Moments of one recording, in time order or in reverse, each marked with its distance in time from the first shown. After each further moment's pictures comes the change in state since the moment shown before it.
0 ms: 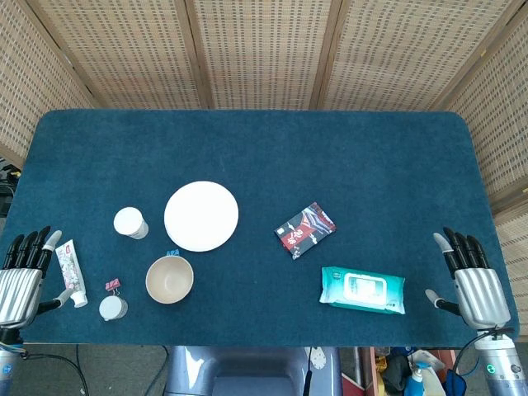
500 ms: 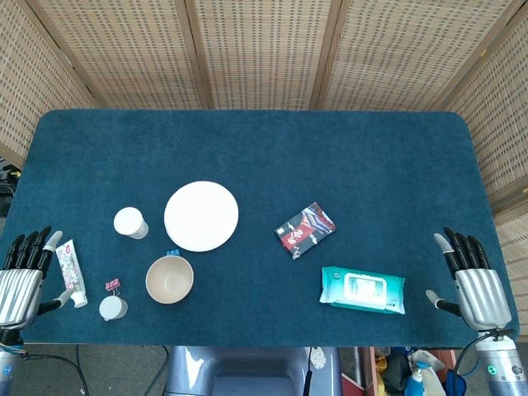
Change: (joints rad) left arm 0.002 0.000 0.001 -0.003 0.011 0.009 0.001; right arm -0.003 0.003 -0.001 -0.003 -0.005 0.007 0.006
